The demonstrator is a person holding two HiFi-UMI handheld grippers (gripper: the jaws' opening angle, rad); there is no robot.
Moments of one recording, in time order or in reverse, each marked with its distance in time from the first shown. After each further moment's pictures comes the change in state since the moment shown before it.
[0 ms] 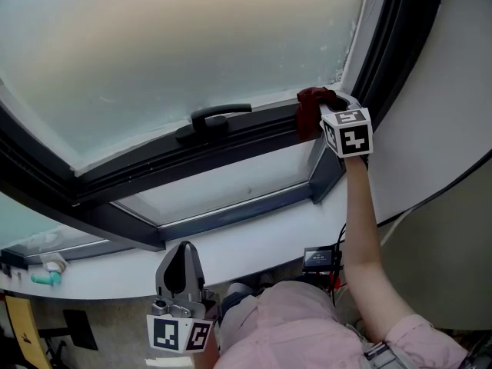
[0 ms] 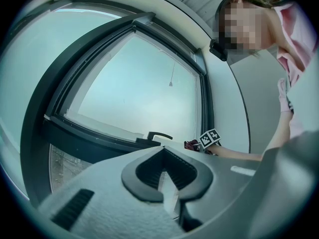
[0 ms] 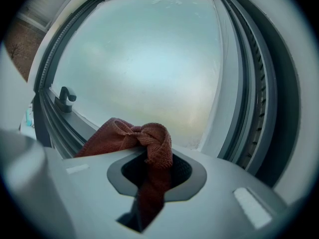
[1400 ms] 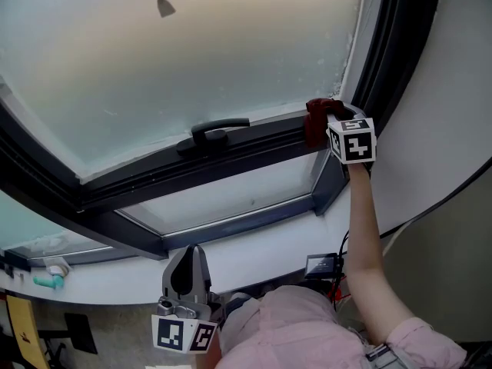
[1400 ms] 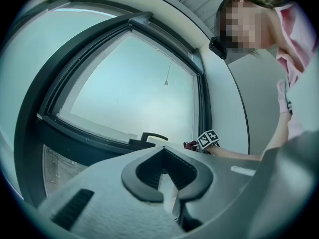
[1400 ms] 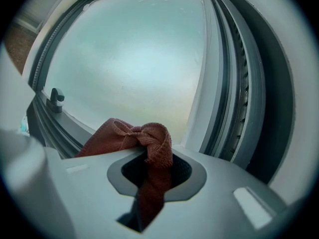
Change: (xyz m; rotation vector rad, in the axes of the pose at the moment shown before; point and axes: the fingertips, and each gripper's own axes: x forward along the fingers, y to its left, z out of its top) left arm 0.018 -0.019 0.000 0.012 -0.009 -0.021; right arm 0.003 -0.031 -0.008 0.053 0.022 -0.048
